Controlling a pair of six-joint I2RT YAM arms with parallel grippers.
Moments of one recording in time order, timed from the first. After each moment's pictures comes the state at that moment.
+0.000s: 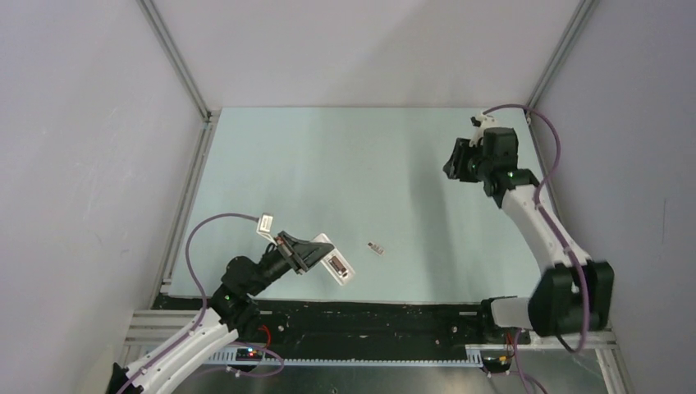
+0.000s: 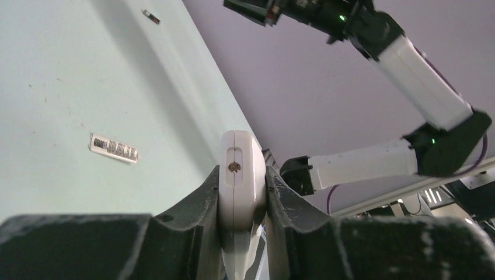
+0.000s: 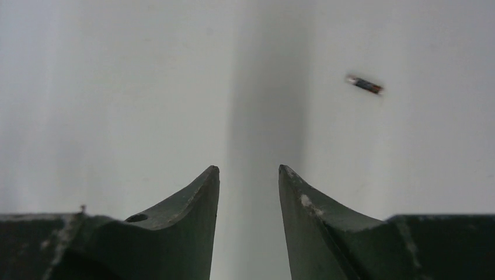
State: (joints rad) left arm -0.70 0.29 0.02 0.40 0.21 -1.05; right arm 0.15 1.26 1.05 -0.35 -0.15 0.25
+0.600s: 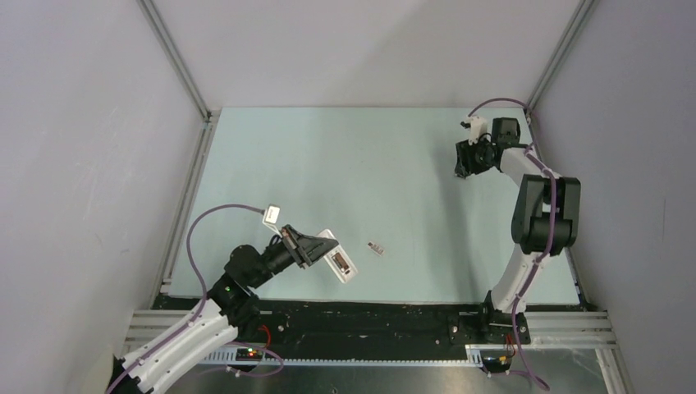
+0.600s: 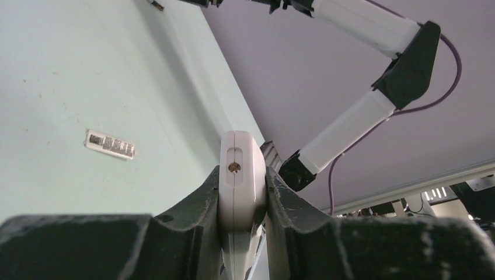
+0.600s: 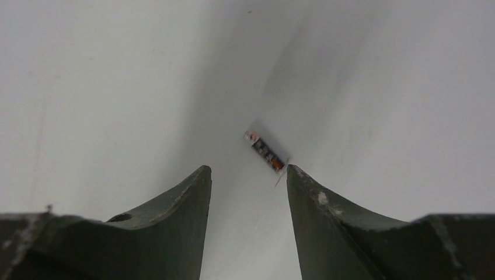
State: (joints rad) left arm -0.70 0.42 0.13 0.35 0.24 -1.04; right arm -0.10 1.85 1.30 -0.31 -0.39 -0.35
